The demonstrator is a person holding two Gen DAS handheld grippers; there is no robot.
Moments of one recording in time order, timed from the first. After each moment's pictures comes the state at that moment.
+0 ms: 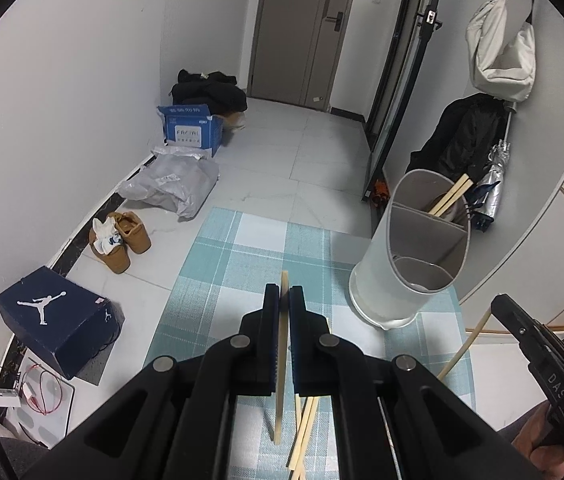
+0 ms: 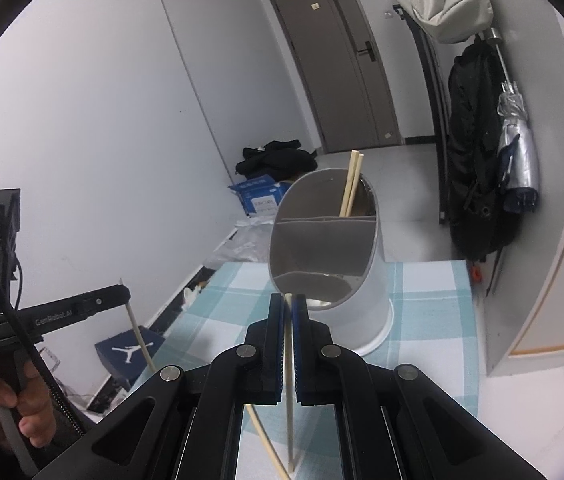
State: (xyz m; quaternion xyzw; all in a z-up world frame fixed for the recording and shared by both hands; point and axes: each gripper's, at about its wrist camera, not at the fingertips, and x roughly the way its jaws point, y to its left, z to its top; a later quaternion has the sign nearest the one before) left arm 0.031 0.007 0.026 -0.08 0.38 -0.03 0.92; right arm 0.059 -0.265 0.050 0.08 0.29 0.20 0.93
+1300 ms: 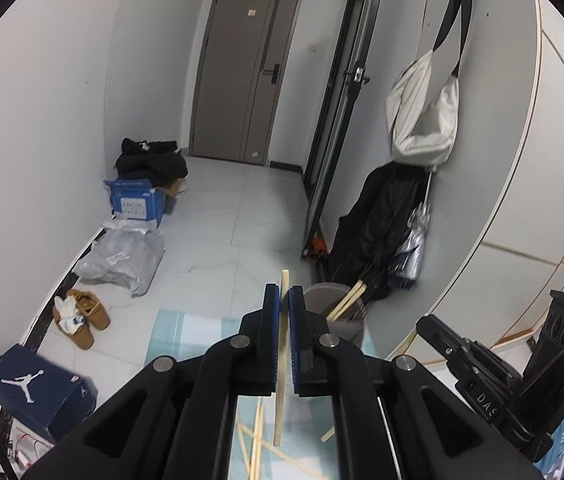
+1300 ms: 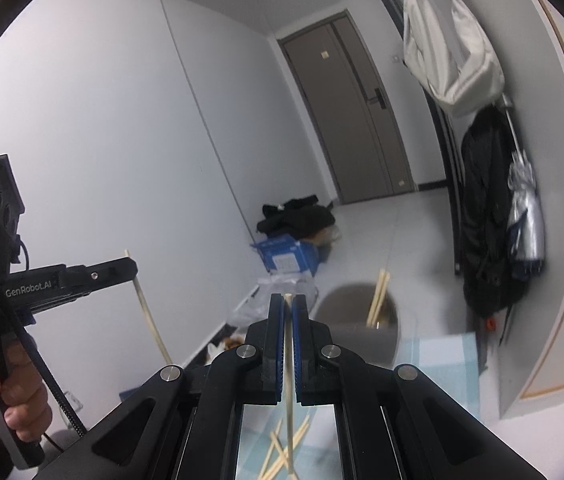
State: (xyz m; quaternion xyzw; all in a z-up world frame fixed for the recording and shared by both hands) left arm 0.041 -0.017 0.140 -0.09 0.28 -0.14 0.95; right arm 0.062 -0.268 0.140 0.12 0.20 0.22 0.95
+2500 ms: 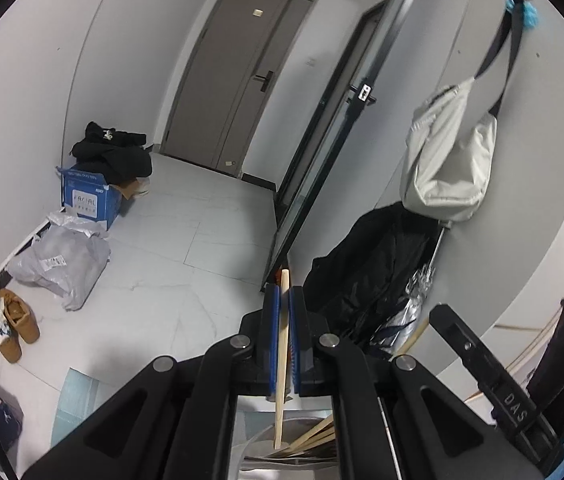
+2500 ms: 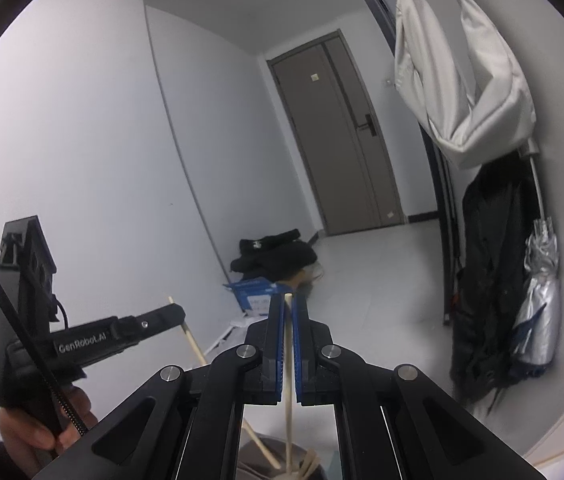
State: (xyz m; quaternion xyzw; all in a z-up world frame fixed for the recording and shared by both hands) left arm 0.175 -0.042 0.104 -0.17 0.26 -0.18 0.93; right arm 0.218 -0.297 0.168 0.11 0.16 0.20 0.96
